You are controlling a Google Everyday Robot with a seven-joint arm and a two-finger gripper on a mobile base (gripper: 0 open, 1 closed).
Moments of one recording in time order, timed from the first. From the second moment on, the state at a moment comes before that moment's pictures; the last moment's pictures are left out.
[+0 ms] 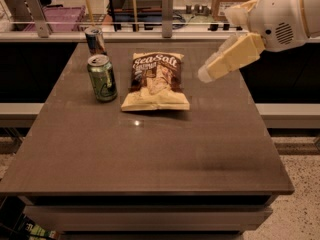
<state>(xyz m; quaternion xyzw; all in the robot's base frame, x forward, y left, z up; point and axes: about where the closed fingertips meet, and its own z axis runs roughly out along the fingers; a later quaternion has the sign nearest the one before) 0.517 -0.108 1.024 -0.51 0.72 0.17 0.44</state>
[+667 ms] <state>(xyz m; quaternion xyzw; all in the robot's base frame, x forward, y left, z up) 0.519 -0.109 1.027 -0.50 0.72 0.17 0.45</state>
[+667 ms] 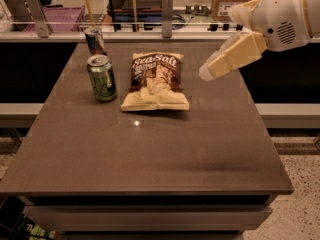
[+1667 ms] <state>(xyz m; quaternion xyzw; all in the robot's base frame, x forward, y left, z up) 0.540 -0.042 0.981 -0.48 0.72 0.22 0.46</state>
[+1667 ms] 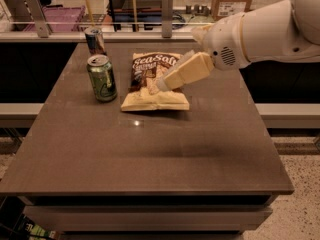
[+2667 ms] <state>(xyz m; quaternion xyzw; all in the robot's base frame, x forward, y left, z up) 0.567 0.030 0.949 -0.48 0.68 0.26 0.49</state>
